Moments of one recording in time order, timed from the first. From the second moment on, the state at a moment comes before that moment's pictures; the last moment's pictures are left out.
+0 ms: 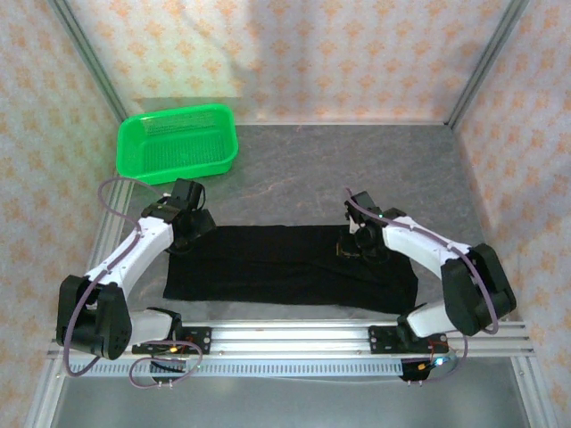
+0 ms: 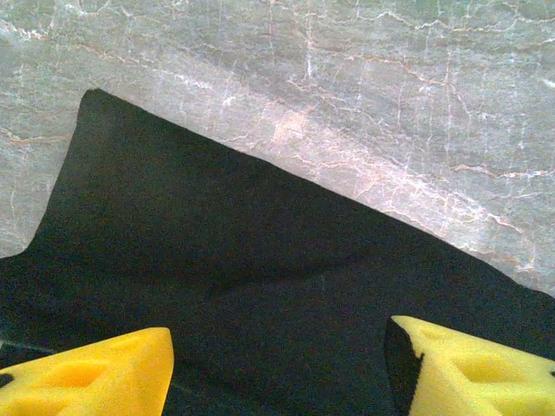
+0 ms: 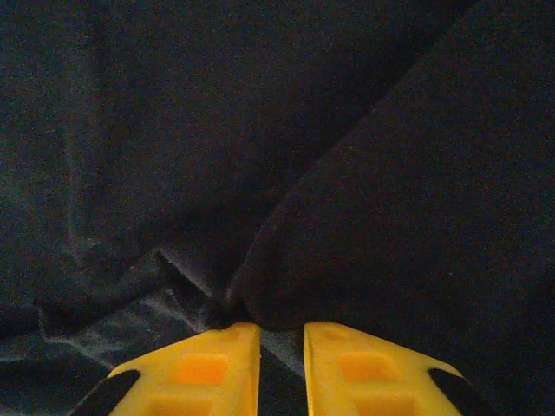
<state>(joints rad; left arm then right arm) -0.16 1.27 0.84 -0.75 -0.13 -0.70 0.46 1.42 0.79 -0.67 -0.17 0.49</state>
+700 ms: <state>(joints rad) -0.16 1.29 0.83 -0.74 -0.10 -0.69 0.47 1.19 0.73 -0.67 -0.16 0.62</state>
